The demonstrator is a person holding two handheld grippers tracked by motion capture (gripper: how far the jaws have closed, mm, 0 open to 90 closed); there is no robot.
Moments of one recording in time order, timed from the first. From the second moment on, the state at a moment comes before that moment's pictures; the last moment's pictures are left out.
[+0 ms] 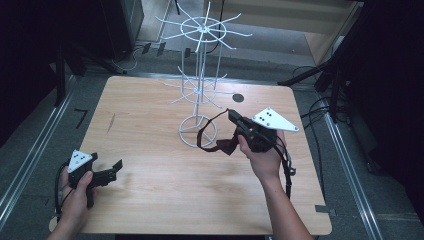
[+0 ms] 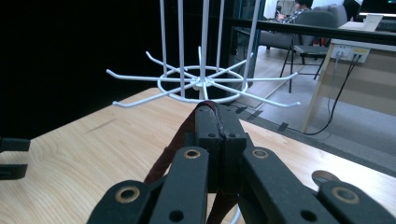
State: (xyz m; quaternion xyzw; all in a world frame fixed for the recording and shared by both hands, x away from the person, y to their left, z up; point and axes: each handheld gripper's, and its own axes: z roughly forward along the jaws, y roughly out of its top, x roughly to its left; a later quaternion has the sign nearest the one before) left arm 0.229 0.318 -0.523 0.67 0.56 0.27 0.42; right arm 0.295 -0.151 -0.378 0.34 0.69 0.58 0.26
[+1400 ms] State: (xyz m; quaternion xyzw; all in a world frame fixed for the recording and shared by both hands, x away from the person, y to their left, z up) left arm 0.227 0.314 -0.523 0.65 0.56 0.27 0.44; right arm 0.358 -0.129 -0.450 0.43 0.69 0.55 0.20
